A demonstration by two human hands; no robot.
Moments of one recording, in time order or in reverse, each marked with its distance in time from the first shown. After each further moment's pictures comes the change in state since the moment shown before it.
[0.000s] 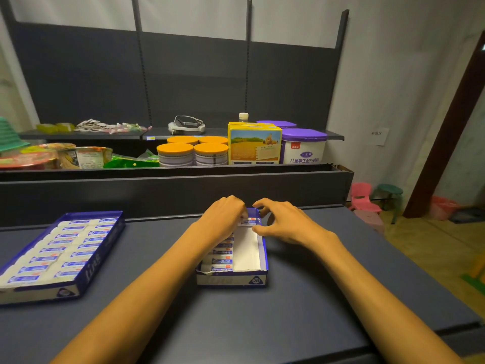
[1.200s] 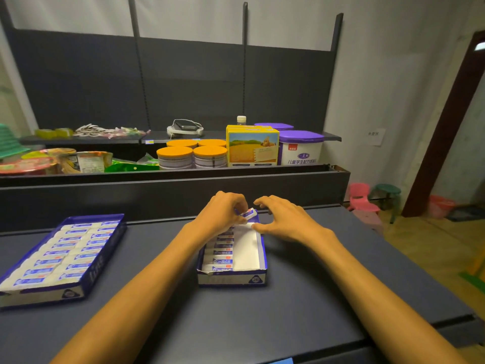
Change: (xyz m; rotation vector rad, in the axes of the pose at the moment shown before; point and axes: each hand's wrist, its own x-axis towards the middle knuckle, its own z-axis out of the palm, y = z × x) left_hand -0.008 0.002 -0.014 -0.335 0.100 -0.092; right_hand 0.000 -0.001 -0.002 -0.108 0.087 -0.004
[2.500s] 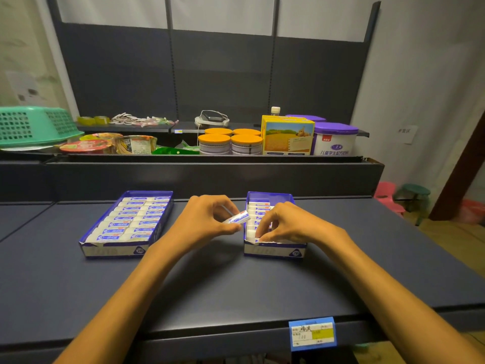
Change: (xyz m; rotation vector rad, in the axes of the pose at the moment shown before) left_hand -0.150 -0.009 -0.075 -0.261 0.086 -0.175; right_hand -0.030 -0.083 0.014 0.092 -0.324 -0.178
